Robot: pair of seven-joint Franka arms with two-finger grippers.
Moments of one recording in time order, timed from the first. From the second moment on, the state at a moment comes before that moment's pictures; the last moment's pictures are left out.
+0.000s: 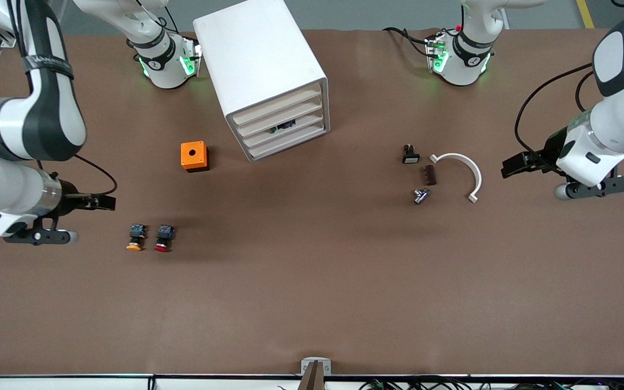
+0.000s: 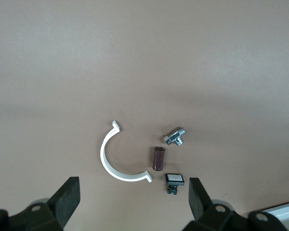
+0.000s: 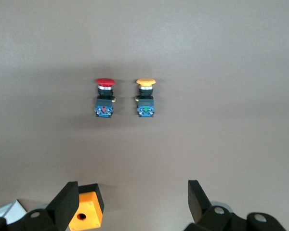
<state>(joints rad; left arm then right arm) -0.04 0.03 -0.06 -1.78 -0.09 1.76 -0.21 0.11 0.30 -0.12 -1.58 0.00 1.70 0.02</state>
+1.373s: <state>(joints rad) 0.00 0.07 -0.05 -1.61 -0.09 1.78 -0.14 -0.02 0.10 -0.12 -1.58 0.00 1.58 -0.11</state>
